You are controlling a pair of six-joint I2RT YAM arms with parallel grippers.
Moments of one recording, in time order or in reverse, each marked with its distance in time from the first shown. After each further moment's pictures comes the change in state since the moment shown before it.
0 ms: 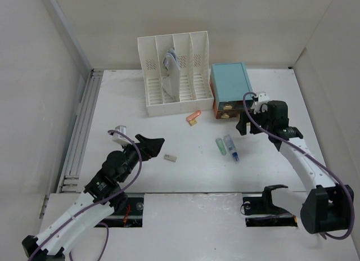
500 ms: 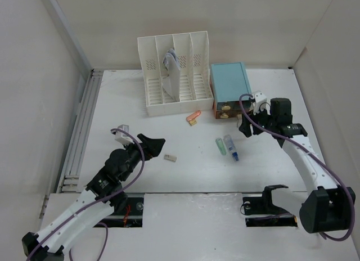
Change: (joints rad) left arm 0.000 0.055 0.000 0.011 0.001 0.005; right arm -0.024 -0.014 0.081 -0.157 -0.161 -0.212
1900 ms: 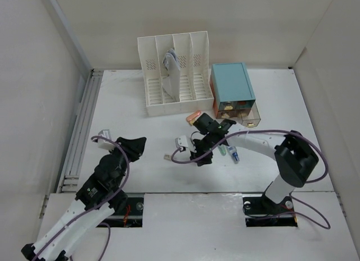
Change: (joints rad) left arm 0.000 -0.166 0.063 -0.208 -0.208 -0.076; right arm 0.738 0.523 0.225 -0.202 -0.085 -0.598
